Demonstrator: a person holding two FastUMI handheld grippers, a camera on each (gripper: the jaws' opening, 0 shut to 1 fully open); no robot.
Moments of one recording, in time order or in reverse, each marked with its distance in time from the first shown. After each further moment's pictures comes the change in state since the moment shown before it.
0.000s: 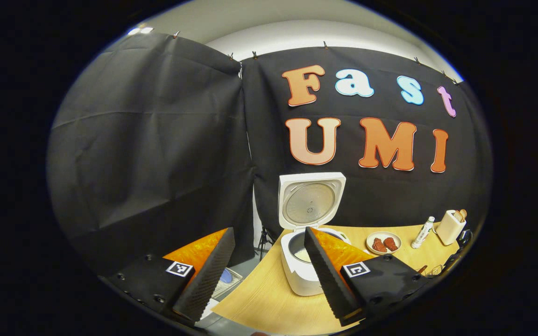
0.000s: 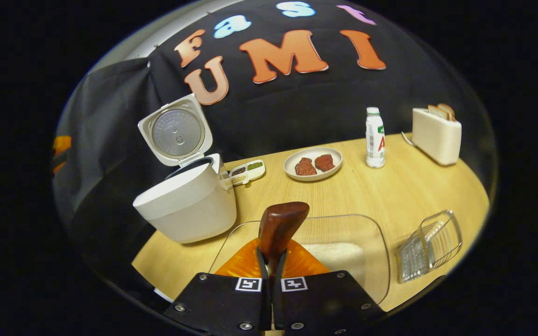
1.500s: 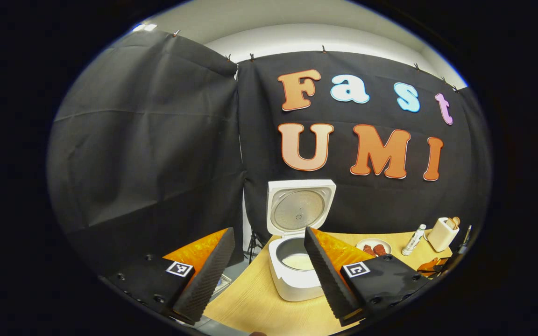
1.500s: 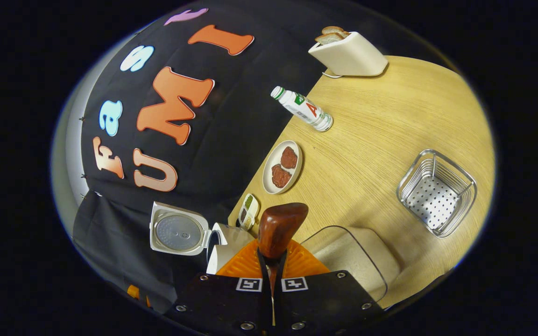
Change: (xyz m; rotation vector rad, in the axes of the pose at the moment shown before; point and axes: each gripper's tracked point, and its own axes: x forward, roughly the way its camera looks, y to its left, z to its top) left arm 0.010 -0.016 0.009 -0.031 -0.021 -0.046; right arm -0.015 -0.035 0.087 0.715 0.008 0.006
